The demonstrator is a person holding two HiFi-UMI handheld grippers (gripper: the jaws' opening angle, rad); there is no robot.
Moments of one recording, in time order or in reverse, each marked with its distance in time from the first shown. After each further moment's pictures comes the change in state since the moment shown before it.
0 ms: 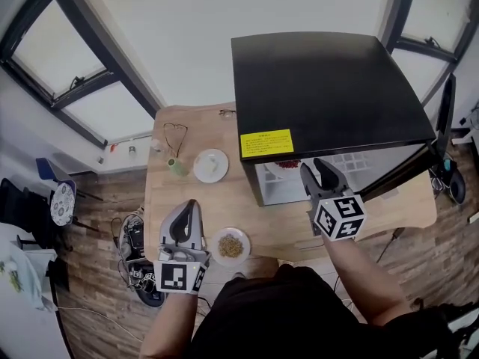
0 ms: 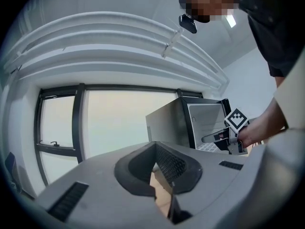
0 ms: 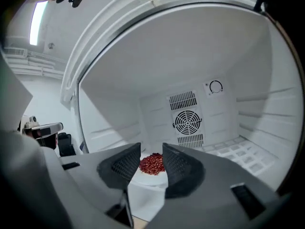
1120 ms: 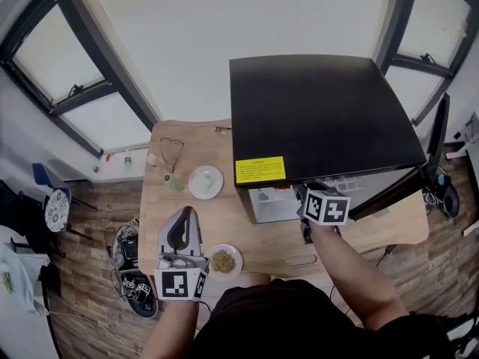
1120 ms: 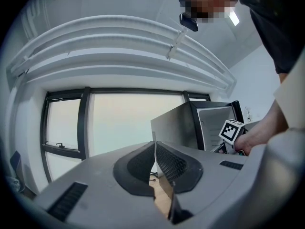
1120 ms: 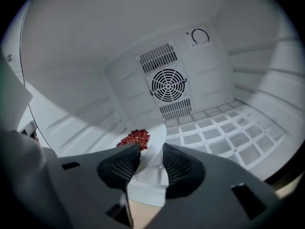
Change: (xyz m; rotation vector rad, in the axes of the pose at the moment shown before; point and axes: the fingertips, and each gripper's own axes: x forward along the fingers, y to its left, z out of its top) left arm 0.023 0.004 0.017 -0.012 -0.026 0.084; right arm 0.042 -0.046 -0.059 0.231 0.364 -0.121
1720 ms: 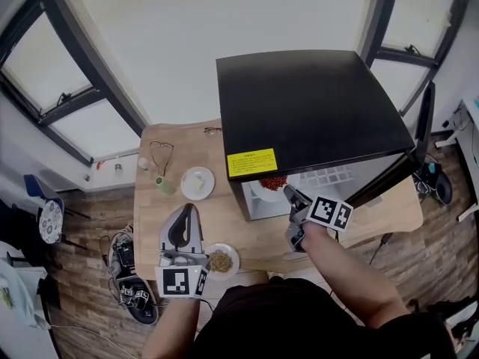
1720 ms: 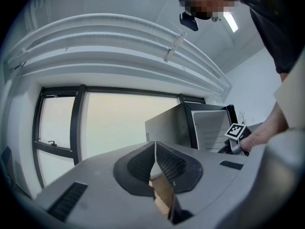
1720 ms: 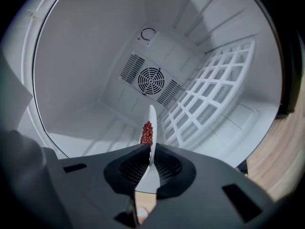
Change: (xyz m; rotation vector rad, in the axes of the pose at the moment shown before) left arm 0.007 -0.014 0.002 -0.020 -0.033 -0.071; right arm -0.026 0.026 -0.024 0.537 -0.095 0.249
